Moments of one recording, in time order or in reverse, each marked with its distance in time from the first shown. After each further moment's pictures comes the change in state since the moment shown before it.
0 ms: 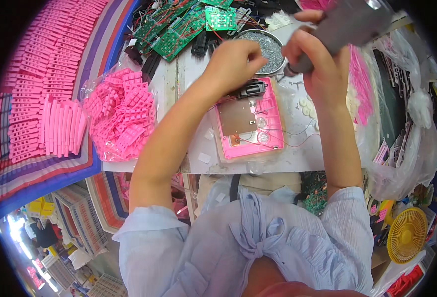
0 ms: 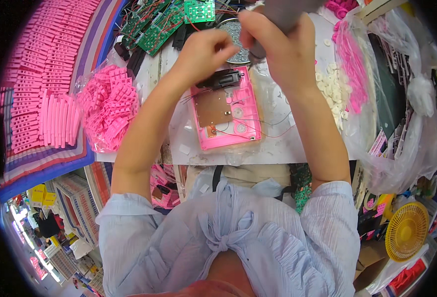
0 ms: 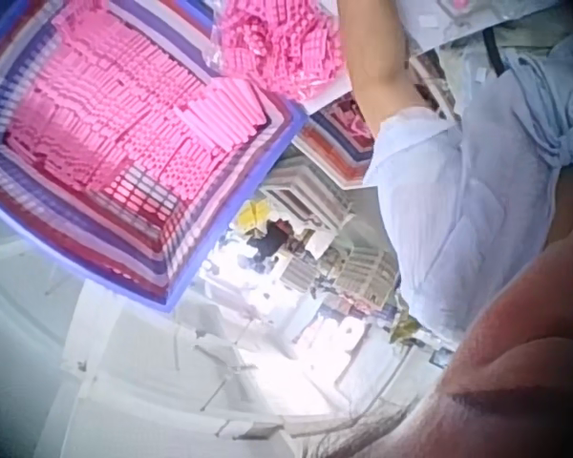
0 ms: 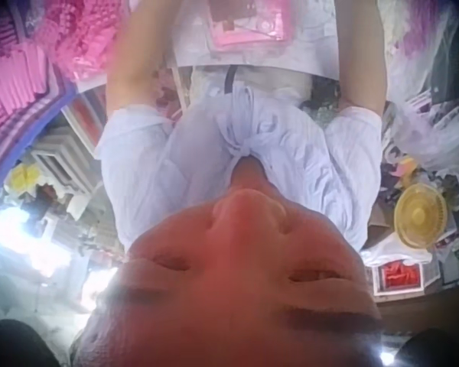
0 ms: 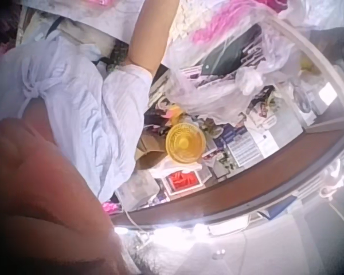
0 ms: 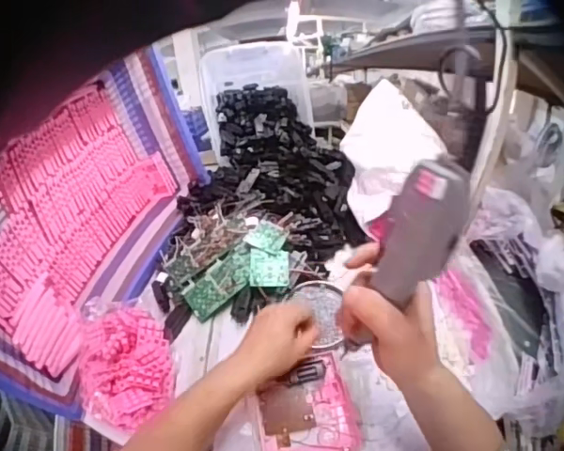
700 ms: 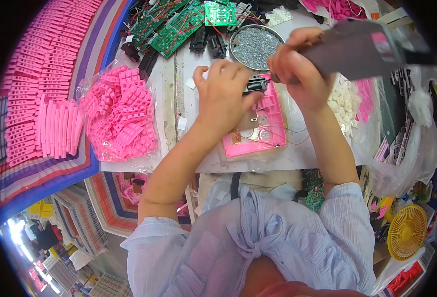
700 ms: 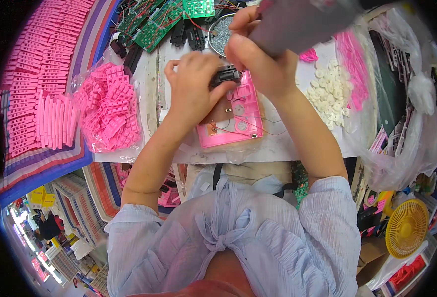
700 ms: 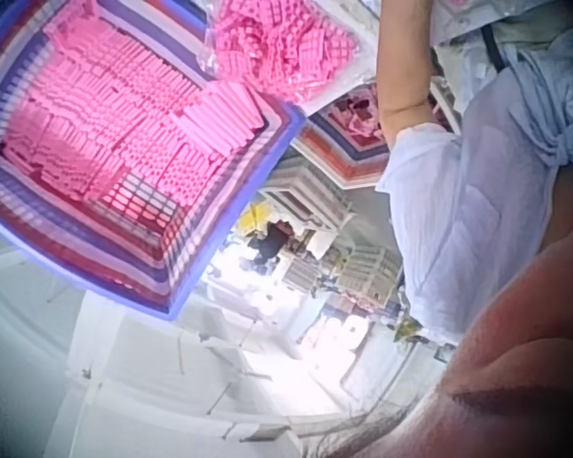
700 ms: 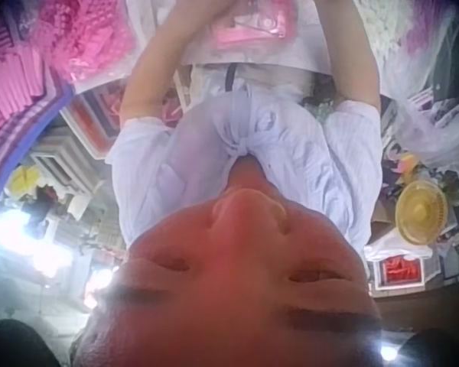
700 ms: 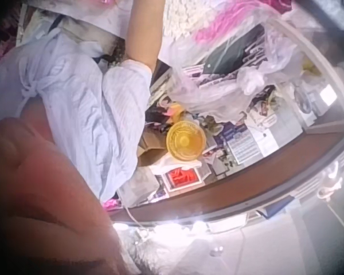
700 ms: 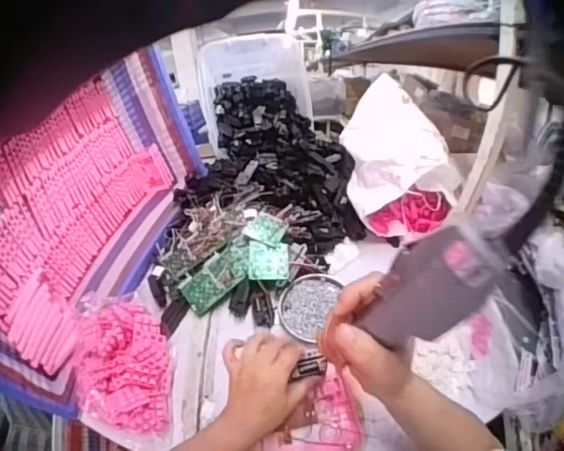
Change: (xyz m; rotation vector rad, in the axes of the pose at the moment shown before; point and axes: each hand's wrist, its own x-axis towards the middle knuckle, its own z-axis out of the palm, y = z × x) left_hand -0.078 0.023 0.019 0.282 0.248 0.057; right_hand -0.020 0.036 0.004 0.350 -0.131 -0.064
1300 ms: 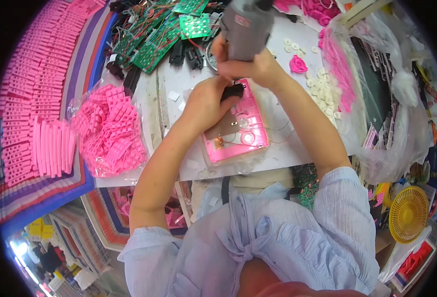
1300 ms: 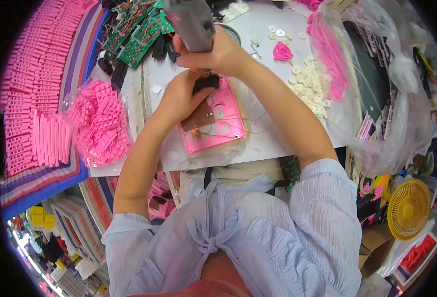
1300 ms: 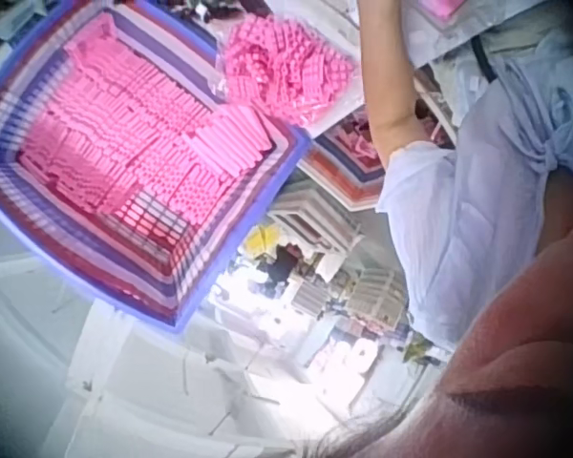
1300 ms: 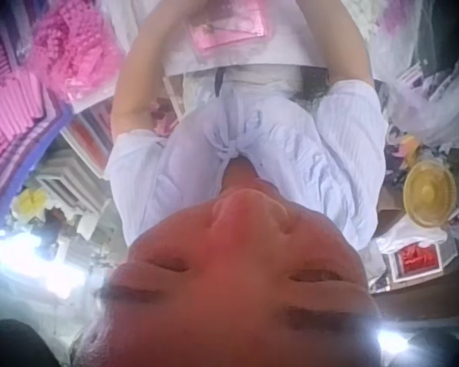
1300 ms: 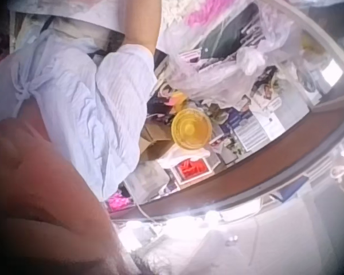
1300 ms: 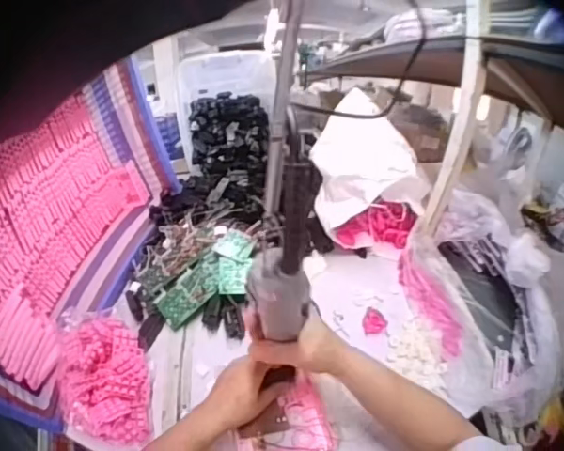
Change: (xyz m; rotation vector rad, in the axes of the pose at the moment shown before) left_hand 0.010 -0.021 0.004 -0.332 -0.283 -0.066; right_hand 0.029 0.018 -0.018 -0.250 -0.323 0.374
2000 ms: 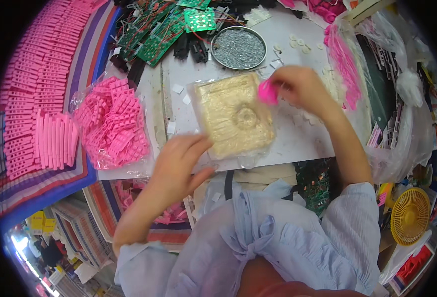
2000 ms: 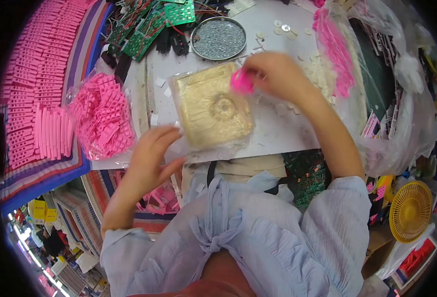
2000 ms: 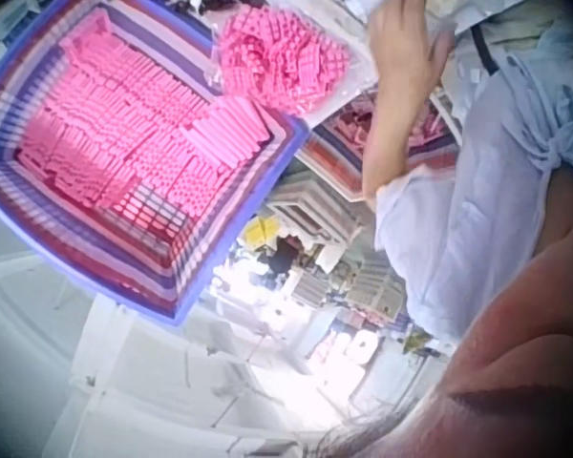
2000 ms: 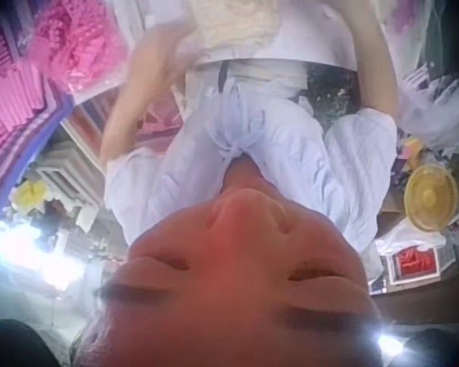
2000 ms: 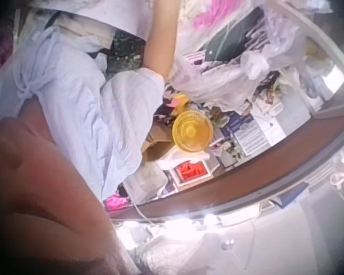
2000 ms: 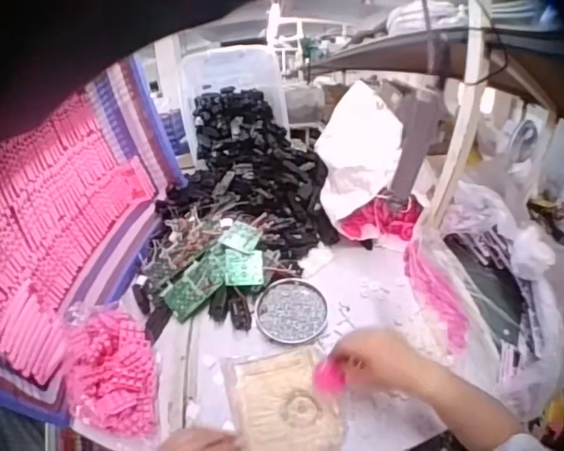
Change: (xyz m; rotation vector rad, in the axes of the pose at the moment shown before) left_hand -0.130 0.061 -0.073 0.134 -0.166 0.070; right_hand -0.092 -0.016 -0.029 -1.043 0.007 0.122
